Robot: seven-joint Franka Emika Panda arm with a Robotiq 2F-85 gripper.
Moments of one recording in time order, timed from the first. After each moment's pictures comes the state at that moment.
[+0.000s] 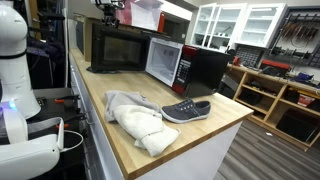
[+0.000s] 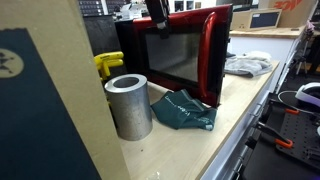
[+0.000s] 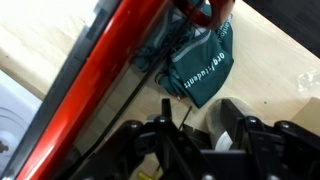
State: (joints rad) arm 0.35 0.08 0.34 -1.79 -0.17 1.70 0.10
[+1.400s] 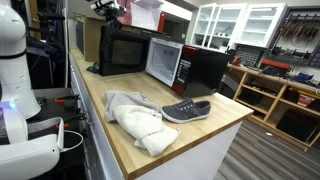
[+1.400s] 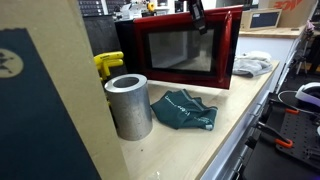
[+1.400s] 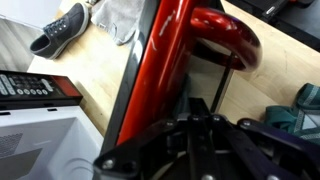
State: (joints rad) arm 0.31 -0.05 0.31 -2.04 -0.46 1.60 0.10
